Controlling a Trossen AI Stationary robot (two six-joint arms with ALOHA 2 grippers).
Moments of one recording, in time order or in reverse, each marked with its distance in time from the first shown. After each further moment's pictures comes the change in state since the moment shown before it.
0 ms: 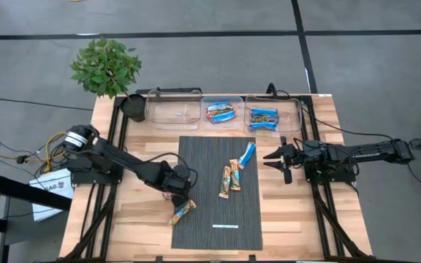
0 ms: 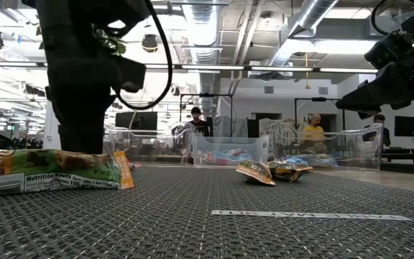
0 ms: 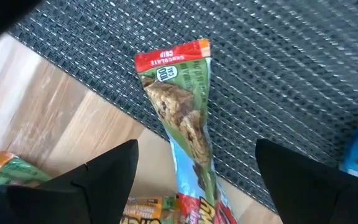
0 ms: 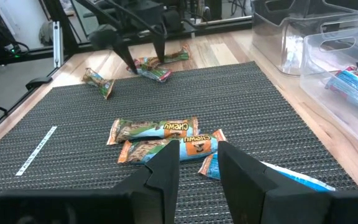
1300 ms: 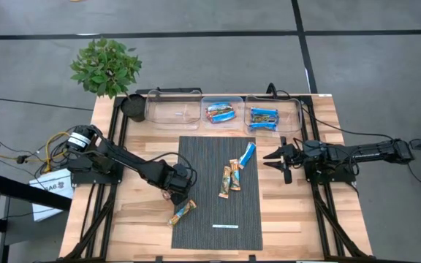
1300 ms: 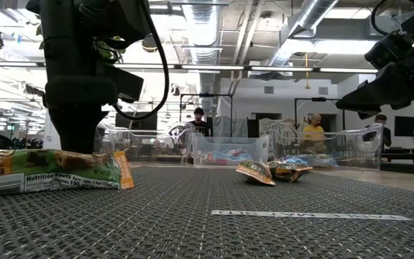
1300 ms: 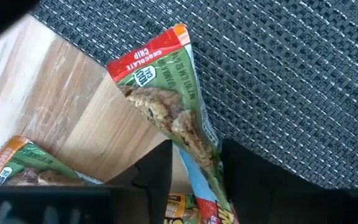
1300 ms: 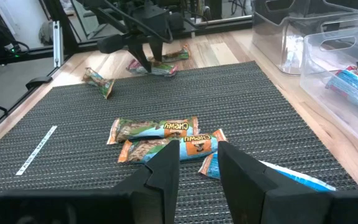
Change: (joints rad) left arm 0.021 0.031 -0.003 -0.054 0.026 -0.003; right arm 0.000 0.001 0.000 -0.003 0.000 0.000
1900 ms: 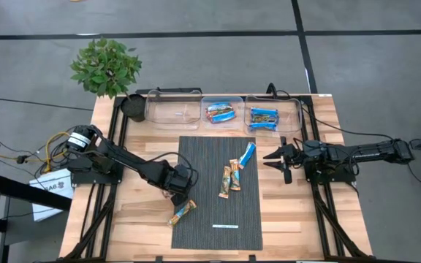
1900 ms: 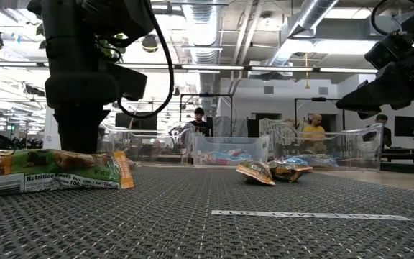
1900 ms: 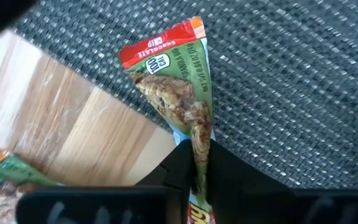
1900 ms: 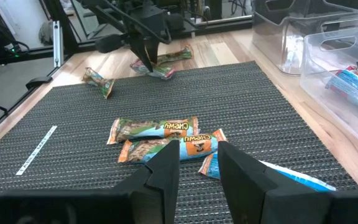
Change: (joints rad) left arm 0.000 0.000 0.000 0.038 -0.001 0.053; right arm 0.000 0.000 0.000 0.000 0.000 0.000
